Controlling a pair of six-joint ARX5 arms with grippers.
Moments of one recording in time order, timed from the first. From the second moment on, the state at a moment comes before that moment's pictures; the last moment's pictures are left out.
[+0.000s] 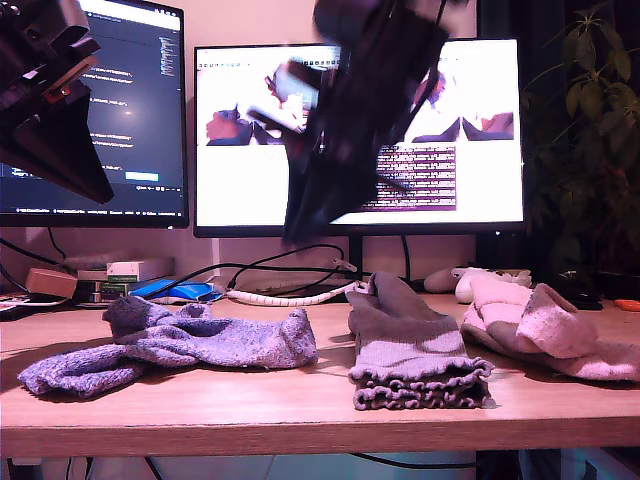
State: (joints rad) left arm -0.20 1.33 1.01 -0.59 0.40 0.13; right arm 0.64 1.91 1.46 -0.60 -0.25 0.15
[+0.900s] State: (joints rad) left arm -0.20 1.34 1.01 -0.61 0.39 0.13; right arm 0.62 2.01 1.49 -0.57 -0.25 0.24
